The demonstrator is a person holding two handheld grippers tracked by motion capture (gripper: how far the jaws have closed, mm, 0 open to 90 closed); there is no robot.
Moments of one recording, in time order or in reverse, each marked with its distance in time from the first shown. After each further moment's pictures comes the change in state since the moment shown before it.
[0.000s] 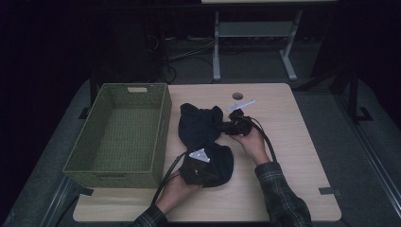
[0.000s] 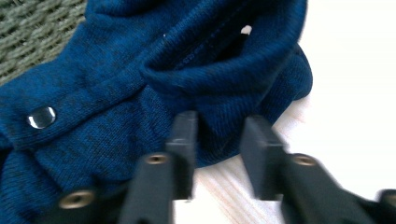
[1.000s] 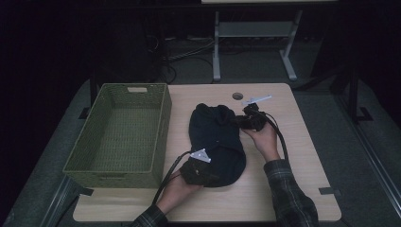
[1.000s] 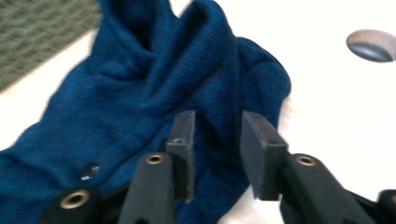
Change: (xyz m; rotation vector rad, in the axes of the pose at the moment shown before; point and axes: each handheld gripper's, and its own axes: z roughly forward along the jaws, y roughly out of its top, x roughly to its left) left arm -0.003 0.004 0.000 0.022 0.011 0.019; right arm -0.030 -0.006 -0.035 -0.057 -0.096 0.063
